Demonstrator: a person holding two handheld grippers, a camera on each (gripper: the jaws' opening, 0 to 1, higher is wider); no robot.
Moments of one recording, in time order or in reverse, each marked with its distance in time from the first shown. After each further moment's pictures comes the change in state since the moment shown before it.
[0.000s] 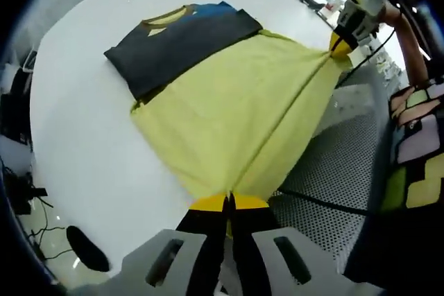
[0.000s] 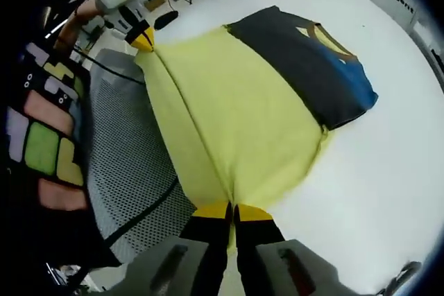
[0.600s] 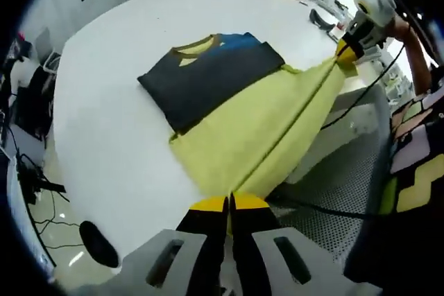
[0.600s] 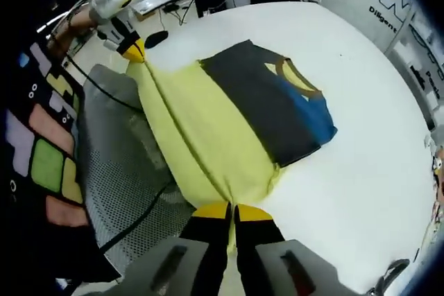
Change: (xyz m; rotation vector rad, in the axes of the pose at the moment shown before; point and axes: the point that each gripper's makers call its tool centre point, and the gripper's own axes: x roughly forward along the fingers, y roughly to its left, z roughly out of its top) left arm -0.028 0.033 0.027 -0.052 -0.199 0.207; right arm -0.030 -0.032 0.038 0.043 -0.192 -0.226
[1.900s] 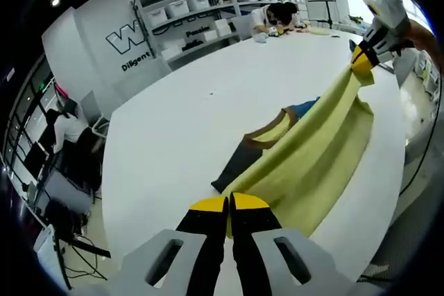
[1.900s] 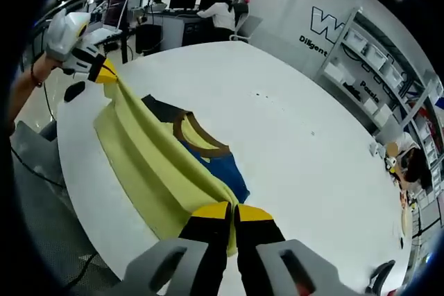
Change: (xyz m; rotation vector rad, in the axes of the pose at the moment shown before) left arm 0.052 0.101 0.133 0.087 -0.353 0.295; right arm 0.025 -0.131 0.086 0.062 -0.271 -0.373
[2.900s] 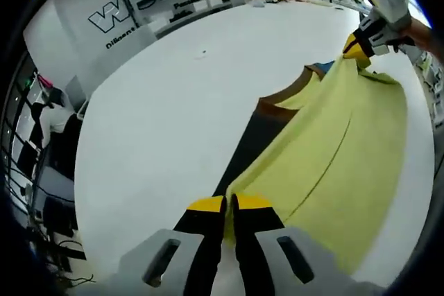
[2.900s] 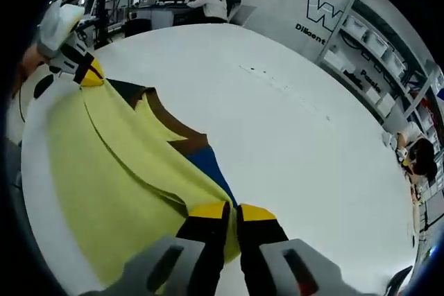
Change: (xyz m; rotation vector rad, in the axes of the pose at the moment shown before) left arm 0.106 0.009 -0.039 0.016 0.167 -0.042; right arm 0.131 -0.022 -0.026 0.028 0.045 -0.008
